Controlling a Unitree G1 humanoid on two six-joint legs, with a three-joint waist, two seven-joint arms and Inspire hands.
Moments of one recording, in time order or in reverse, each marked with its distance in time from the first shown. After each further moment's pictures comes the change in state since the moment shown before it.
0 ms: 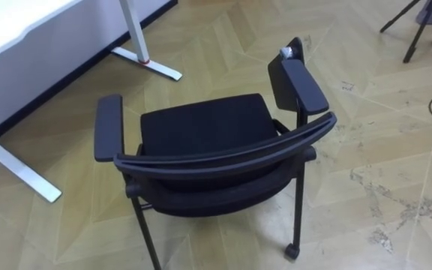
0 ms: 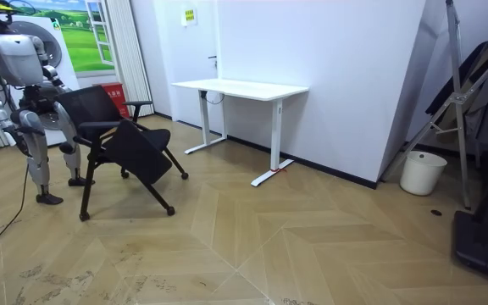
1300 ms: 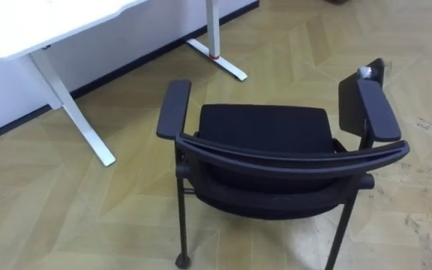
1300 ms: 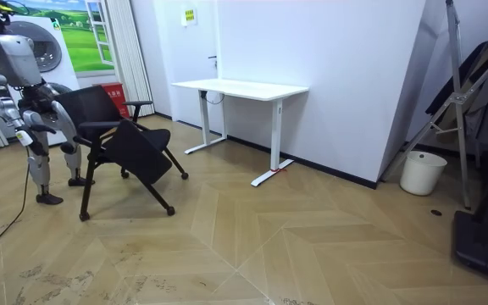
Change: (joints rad) left arm 0.261 0.022 0.243 -0.274 0.385 -0.021 0.153; right arm -0.059 -0.078 -0.001 -0.009 -0.002 0.005 -0.010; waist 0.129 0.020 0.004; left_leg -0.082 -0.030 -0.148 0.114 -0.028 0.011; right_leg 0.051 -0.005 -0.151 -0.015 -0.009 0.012
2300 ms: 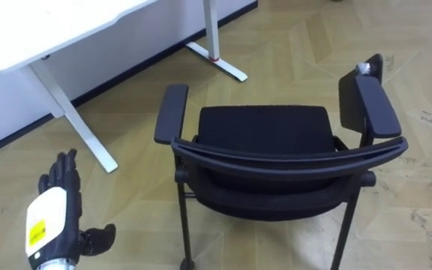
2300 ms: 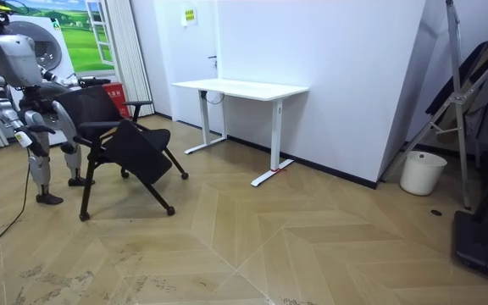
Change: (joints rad) left arm -0.022 0.066 -0.223 -0.650 0.645 -0.112 0.490; right arm 0.007 -0.022 0.004 0.000 -0.030 -0.050 0.028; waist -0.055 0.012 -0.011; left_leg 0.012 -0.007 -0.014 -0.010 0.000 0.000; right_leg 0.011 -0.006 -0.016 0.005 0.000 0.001
